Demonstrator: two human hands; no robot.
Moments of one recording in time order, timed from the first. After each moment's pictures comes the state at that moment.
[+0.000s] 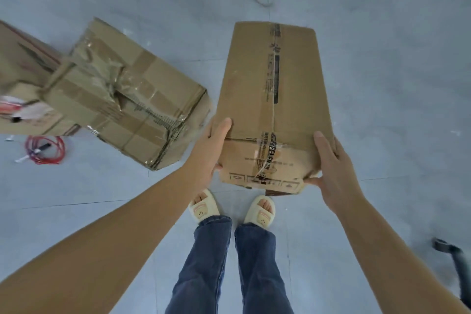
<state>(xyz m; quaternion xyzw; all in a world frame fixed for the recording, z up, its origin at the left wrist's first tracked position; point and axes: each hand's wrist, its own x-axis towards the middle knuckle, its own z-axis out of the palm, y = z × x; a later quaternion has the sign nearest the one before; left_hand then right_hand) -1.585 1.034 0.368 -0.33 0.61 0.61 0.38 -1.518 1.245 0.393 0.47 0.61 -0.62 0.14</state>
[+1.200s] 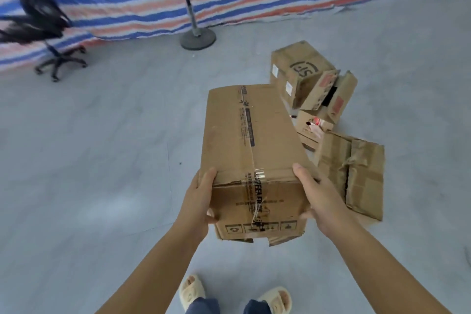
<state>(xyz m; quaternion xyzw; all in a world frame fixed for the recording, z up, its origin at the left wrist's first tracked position) -1.170 0.935 0.726 -0.64 0.33 0.64 -0.27 -1.373 1.007 0.718 -0.16 0.71 -0.46 0.51</state>
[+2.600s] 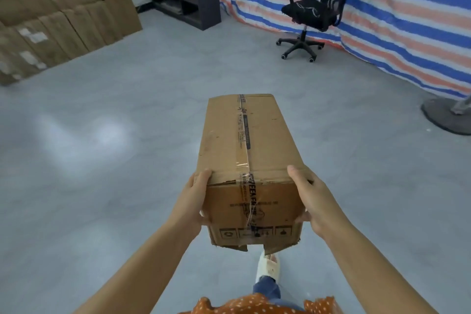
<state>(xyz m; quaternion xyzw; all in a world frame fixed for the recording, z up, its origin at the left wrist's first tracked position) -0.626 0.792 0.731 -0.71 -0.02 0.45 -0.54 -0.799 0.660 0.728 -0.54 0.55 -0.17 0.62</state>
